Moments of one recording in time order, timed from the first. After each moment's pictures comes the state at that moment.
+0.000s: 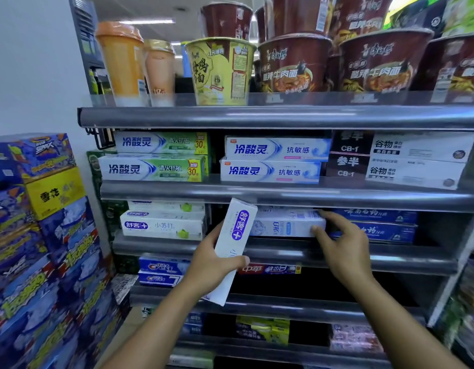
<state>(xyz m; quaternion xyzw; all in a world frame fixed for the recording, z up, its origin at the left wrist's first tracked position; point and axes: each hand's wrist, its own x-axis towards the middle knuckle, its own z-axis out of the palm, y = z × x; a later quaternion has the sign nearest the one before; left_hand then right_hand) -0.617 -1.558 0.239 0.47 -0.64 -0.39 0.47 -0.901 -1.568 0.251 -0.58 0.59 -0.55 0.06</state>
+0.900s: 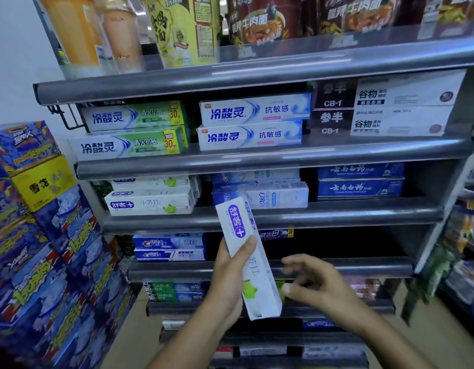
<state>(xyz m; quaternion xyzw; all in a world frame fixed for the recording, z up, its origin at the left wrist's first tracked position) -0.691 -1.489 0.198 0.40 -0.40 -0.58 0.58 -0.887 -1.462 0.180 -0.63 0.48 -0.42 0.44</state>
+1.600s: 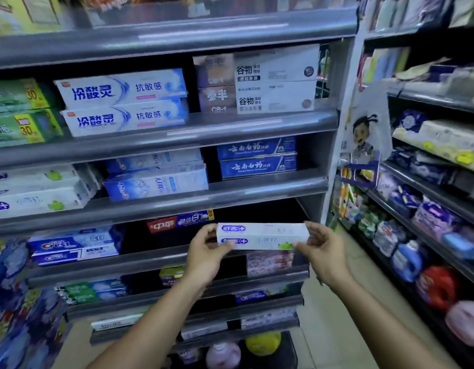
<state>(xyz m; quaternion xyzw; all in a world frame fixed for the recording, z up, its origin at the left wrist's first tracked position) -0.824 -1.529 0.128 0.51 -0.56 -0.45 0.46 -1.088 -1.476 0.099 -0.43 0.61 -0.60 0.30</state>
